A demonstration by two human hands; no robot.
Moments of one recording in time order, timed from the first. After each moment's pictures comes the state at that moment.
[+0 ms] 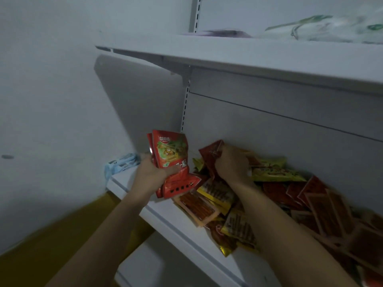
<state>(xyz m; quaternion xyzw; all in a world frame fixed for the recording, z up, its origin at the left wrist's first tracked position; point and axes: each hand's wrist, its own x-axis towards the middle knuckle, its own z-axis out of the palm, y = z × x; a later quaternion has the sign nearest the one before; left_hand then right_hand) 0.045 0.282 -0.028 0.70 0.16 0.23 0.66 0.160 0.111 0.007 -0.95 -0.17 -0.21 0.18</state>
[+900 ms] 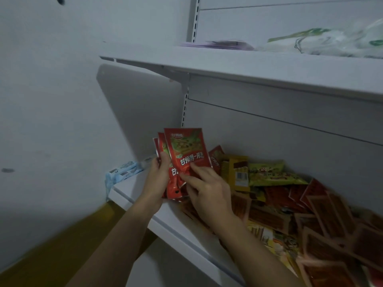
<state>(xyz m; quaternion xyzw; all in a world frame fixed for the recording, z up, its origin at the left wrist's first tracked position) 0.047 0.275 -0.017 0.57 0.13 0.22 0.78 0.083 0.138 -0.034 -0.78 -0.42 -0.41 0.22</state>
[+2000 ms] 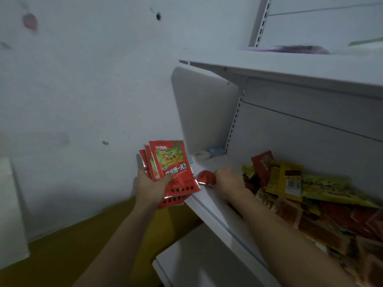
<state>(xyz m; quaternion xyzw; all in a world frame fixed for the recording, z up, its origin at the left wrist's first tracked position) -0.052 0.351 -0.062 0.59 0.33 0.37 0.64 0.097 0.219 -0.030 -0.93 -0.36 -0.08 -0.04</state>
